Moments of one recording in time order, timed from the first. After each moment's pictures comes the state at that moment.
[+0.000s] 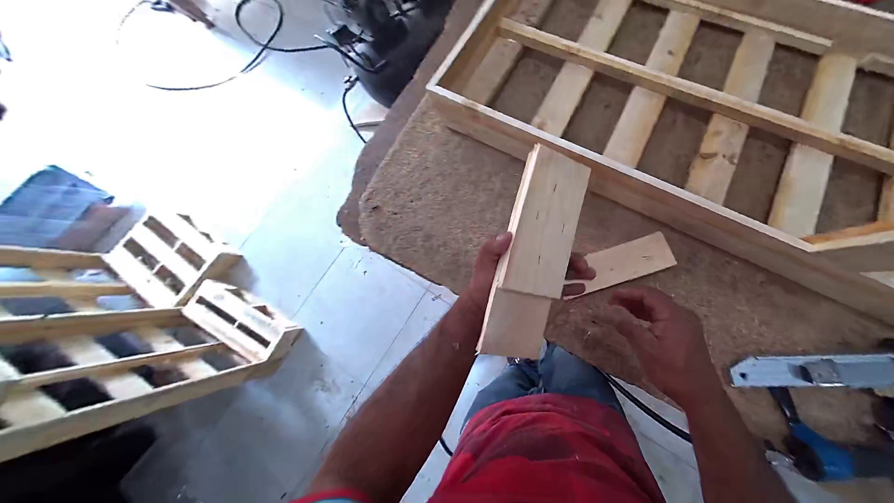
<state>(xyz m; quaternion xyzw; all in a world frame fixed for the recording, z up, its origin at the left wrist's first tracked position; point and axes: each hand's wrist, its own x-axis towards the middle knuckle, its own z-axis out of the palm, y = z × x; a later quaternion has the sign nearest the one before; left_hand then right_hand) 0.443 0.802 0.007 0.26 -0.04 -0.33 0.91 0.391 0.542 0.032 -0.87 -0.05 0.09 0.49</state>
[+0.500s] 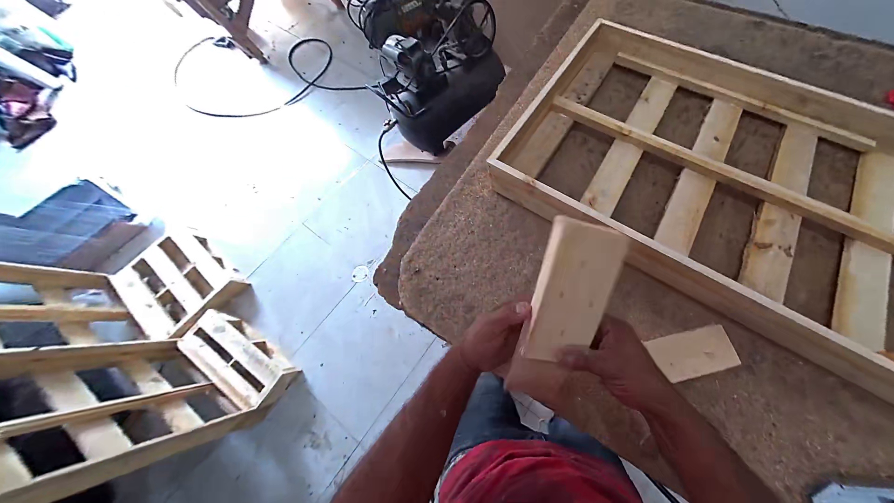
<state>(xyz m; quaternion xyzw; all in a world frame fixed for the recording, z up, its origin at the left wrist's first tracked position) 0.495 0.944 -0.002 0.43 -0.04 -0.25 0.87 0.508 0.715 0.040 -0.59 -0.02 0.31 0.75</state>
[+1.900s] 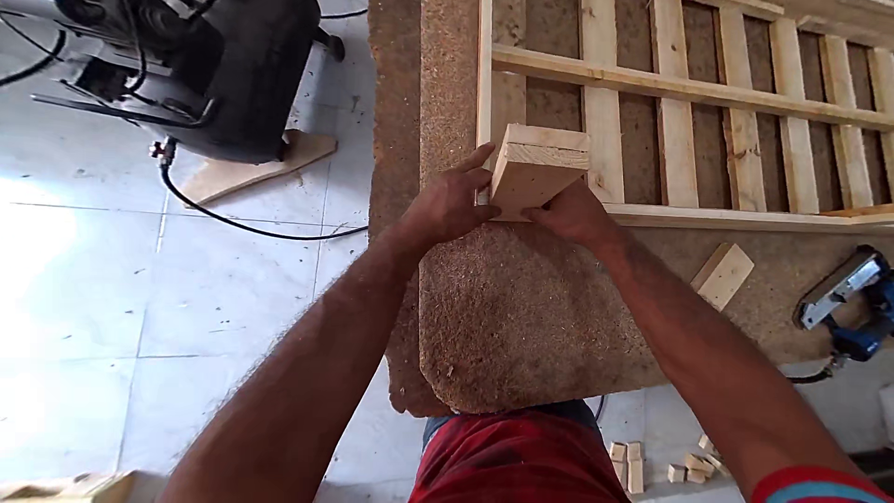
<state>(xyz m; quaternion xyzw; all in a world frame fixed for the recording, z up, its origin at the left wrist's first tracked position) 0.879 1.115 -0.060 0.84 -0.35 -0.21 0.35 0.794 0.884 -0.043 -0.93 0.00 0.12 0.34</state>
